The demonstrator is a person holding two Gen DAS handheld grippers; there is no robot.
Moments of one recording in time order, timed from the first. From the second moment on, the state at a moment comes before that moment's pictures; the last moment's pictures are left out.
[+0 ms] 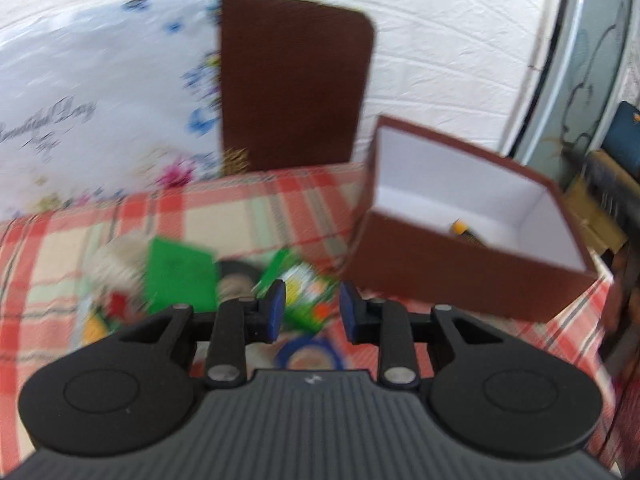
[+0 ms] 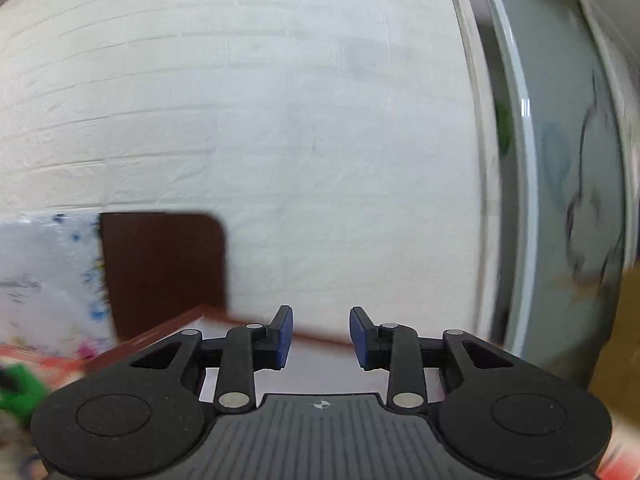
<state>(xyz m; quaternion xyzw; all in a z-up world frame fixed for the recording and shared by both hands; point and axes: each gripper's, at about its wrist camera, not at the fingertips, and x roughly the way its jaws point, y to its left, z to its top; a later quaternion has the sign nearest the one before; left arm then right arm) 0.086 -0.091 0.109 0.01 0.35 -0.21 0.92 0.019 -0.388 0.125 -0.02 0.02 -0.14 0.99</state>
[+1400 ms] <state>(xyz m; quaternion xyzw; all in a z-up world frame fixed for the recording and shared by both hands) 0.101 -0.013 0.023 -0.02 0.44 -0.15 0.89 0.044 -0.154 0.030 -0.15 0.25 0.22 0.93</state>
